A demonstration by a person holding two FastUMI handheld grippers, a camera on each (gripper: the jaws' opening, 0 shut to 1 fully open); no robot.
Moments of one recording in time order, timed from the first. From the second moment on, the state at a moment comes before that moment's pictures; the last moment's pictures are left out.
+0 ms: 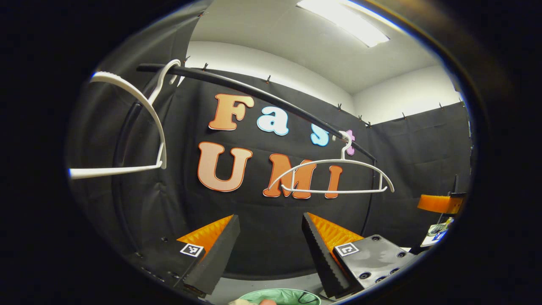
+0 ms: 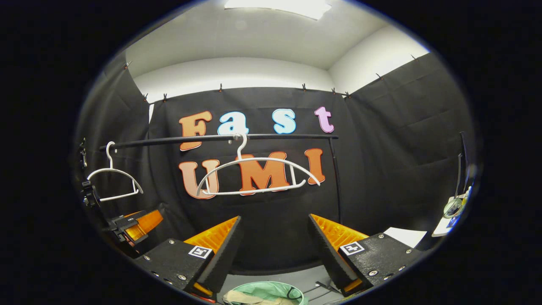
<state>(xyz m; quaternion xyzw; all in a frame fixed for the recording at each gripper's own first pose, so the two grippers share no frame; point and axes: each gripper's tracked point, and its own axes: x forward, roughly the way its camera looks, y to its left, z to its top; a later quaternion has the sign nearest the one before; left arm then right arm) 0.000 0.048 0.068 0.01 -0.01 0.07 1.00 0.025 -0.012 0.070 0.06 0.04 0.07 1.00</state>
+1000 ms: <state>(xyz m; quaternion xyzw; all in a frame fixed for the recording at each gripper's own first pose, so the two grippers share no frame) 0.002 0.050 0.066 0.02 -0.01 0.06 1.00 0.032 -0.001 0.046 0.05 0.07 0.07 0.99</state>
